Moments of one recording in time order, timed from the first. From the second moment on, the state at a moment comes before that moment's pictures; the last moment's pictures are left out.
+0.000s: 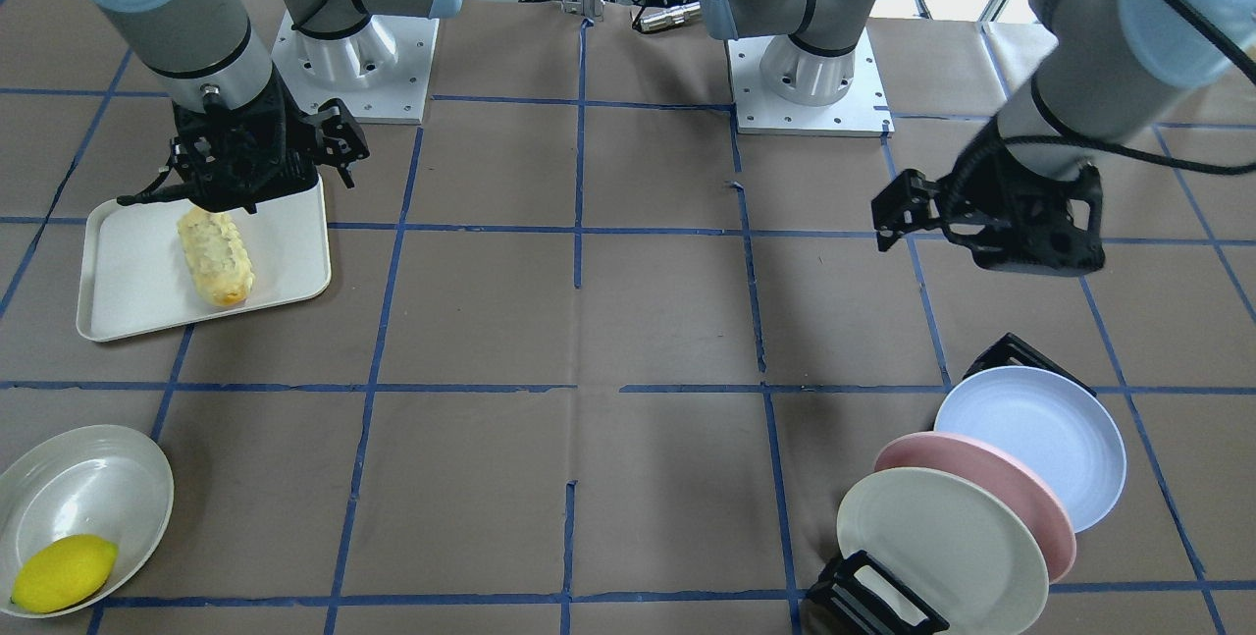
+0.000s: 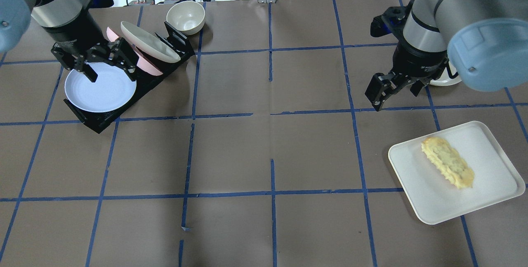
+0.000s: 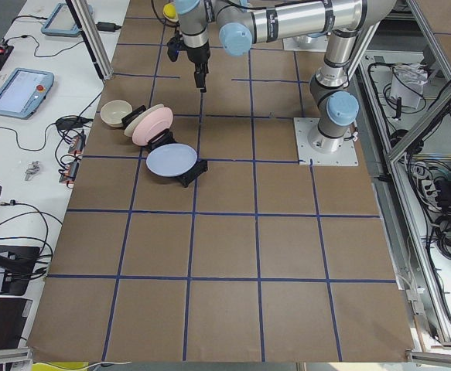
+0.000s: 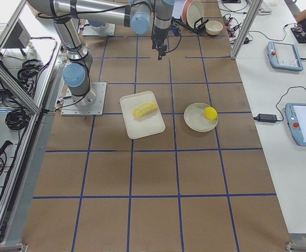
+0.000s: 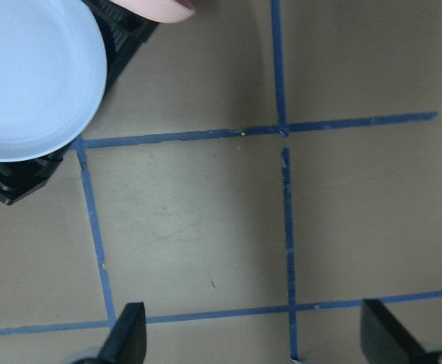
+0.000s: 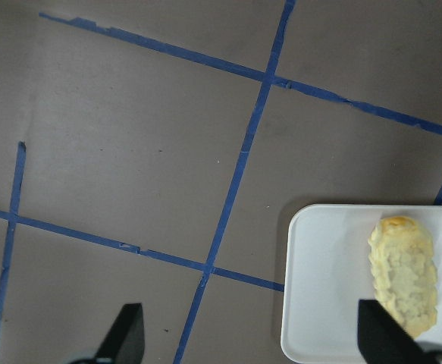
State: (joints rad) left arm -1.33 -1.72 -1.55 -1.57 1.56 0.28; right arm 1.48 -1.59 1.79 -1.65 -1.60 -0.46
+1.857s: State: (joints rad) left arm -1.03 -2.41 -0.97 -1.74 1.44 0.66; right arm 0.97 -1.50 2.30 -2.26 -1.52 -1.15
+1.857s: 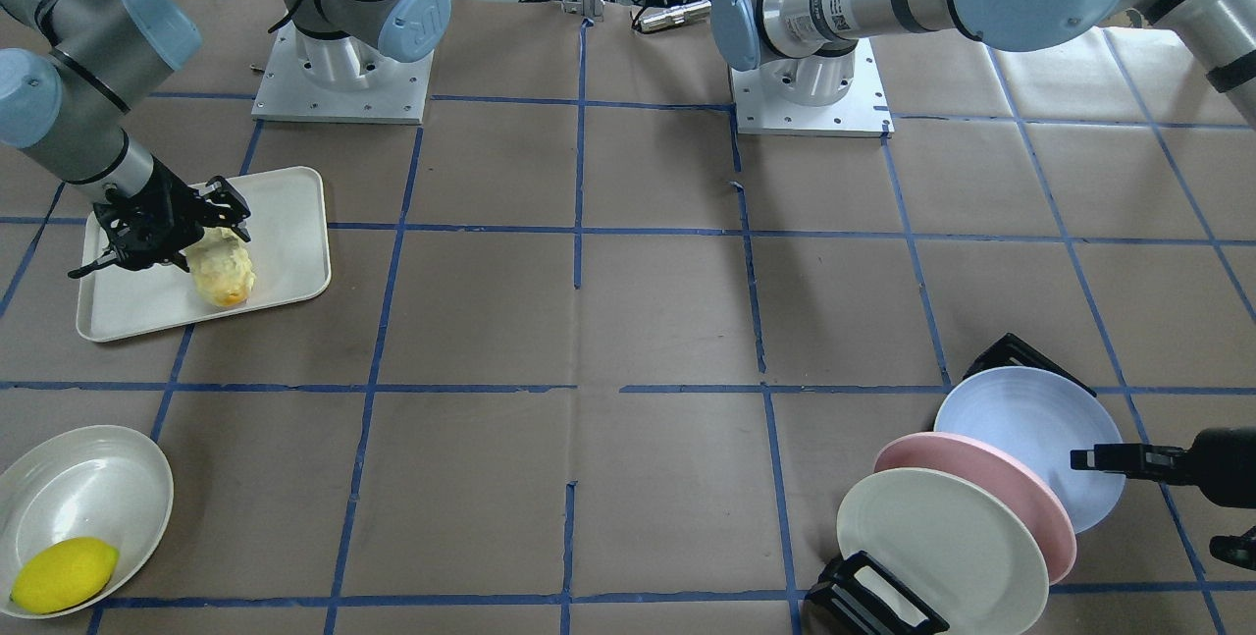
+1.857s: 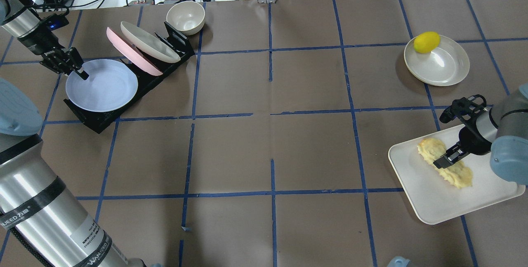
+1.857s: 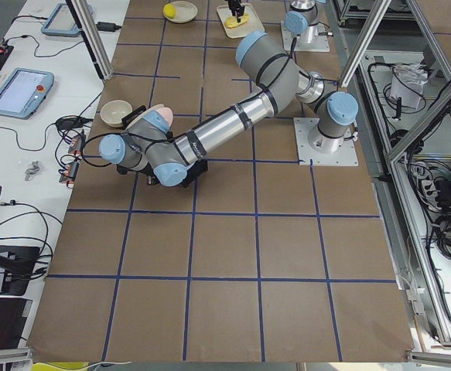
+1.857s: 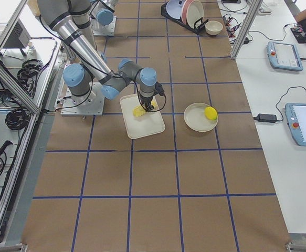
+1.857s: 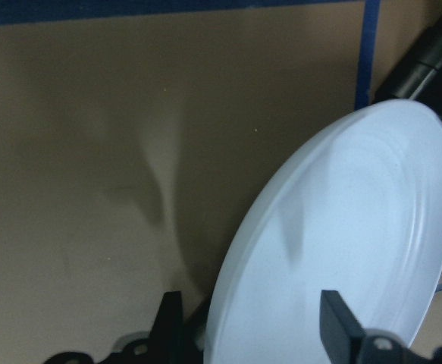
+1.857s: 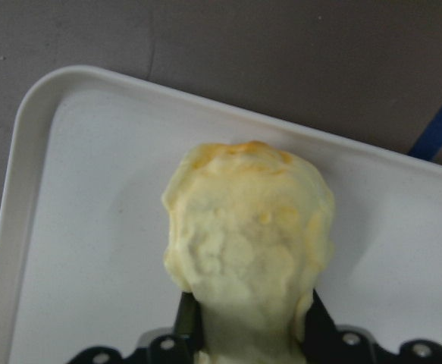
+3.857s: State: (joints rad) left arm -1.42 -1.98 -1.39 -1.81 1.24 0.40; right arm 1.47 -1.57 1.59 -1.46 -1.64 -0.50
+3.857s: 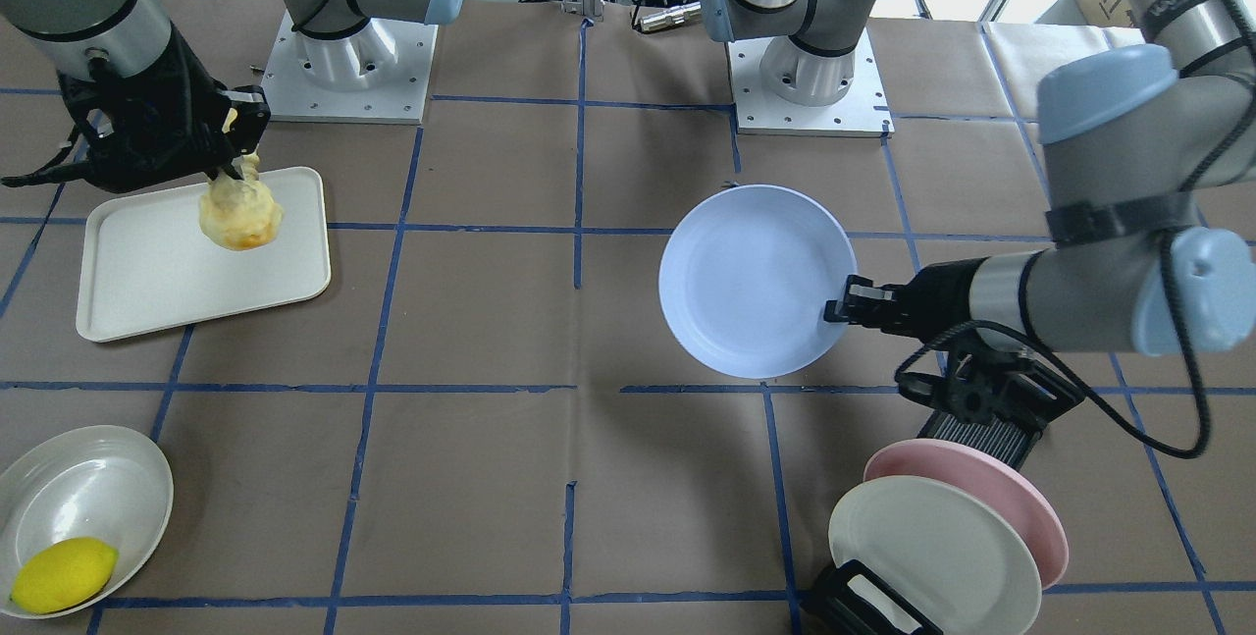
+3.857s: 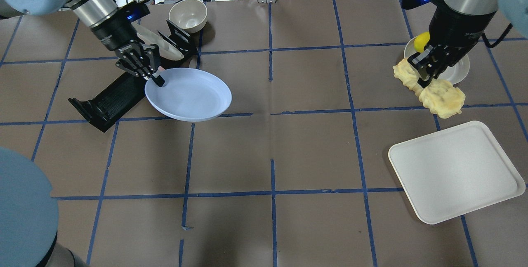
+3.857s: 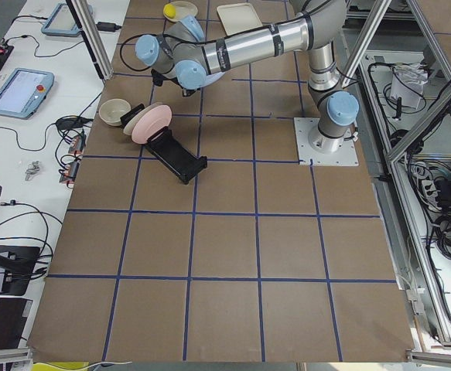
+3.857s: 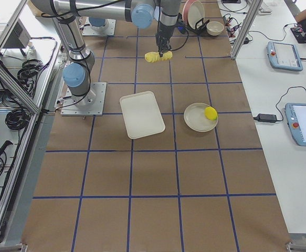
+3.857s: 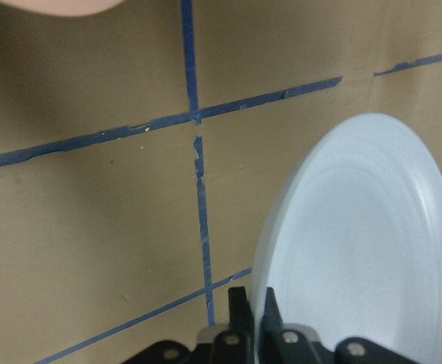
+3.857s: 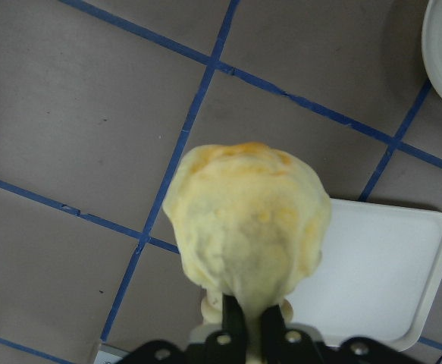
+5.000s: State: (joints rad) left arm -1.70 -2.07 -1.69 -1.04 1.17 -0.05; right arm 1.52 -1.56 1.59 -1.45 -1.61 -0.46
